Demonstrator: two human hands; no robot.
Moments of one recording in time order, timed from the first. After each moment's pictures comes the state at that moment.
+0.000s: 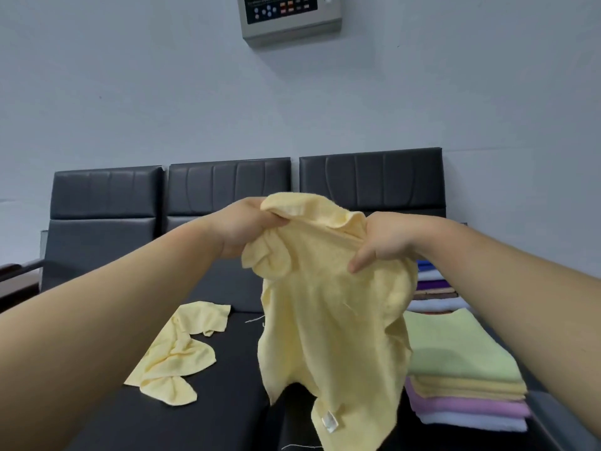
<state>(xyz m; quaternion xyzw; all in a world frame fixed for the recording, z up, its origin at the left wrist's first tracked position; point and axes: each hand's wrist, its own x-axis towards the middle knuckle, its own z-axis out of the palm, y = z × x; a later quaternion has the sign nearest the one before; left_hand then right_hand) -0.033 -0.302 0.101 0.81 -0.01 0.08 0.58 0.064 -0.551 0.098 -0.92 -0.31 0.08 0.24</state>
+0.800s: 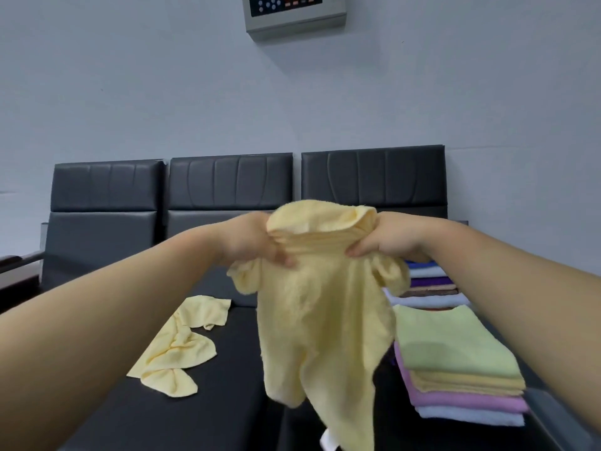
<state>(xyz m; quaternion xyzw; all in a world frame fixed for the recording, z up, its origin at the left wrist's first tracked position) -0.042 -0.296 0.083 0.92 -0.03 0.03 0.39 0.076 -0.551 0.083 -0.86 -0.32 0.15 0.37</state>
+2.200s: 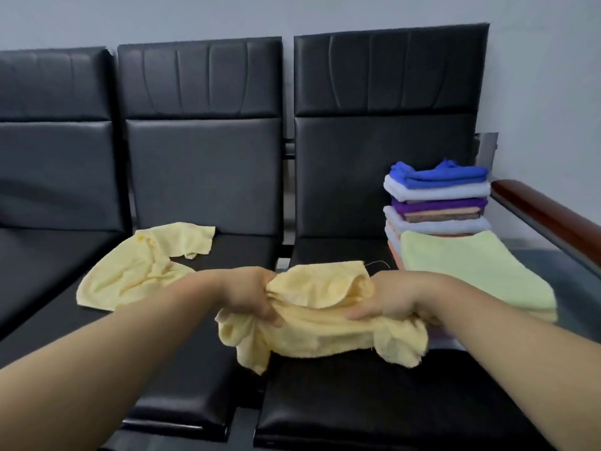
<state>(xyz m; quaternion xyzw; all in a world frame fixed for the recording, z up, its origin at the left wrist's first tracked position) 0.003 -0.267 -0.131 0.94 0.05 -0.20 0.27 0.105 -0.536 -0.129 -0.92 -0.24 0.28 0.10</state>
